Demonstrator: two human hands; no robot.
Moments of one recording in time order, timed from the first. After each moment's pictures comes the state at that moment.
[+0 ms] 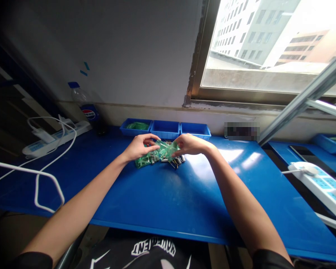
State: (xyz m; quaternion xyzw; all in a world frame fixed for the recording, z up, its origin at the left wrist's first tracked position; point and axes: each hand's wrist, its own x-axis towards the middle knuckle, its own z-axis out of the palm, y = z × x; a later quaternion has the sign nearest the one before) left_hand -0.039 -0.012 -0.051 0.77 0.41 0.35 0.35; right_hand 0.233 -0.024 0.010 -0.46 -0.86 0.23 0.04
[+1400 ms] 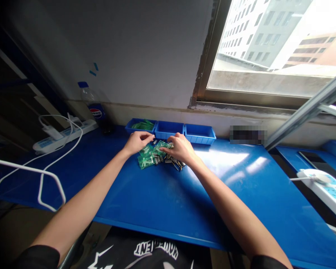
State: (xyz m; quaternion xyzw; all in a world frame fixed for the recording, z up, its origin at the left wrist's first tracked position) left_hand -0.063 0.018 -0.066 0.72 0.48 0.42 0.28; right_hand 0.176 -0.025 -0.040 -0.54 -0.81 0.08 0.20
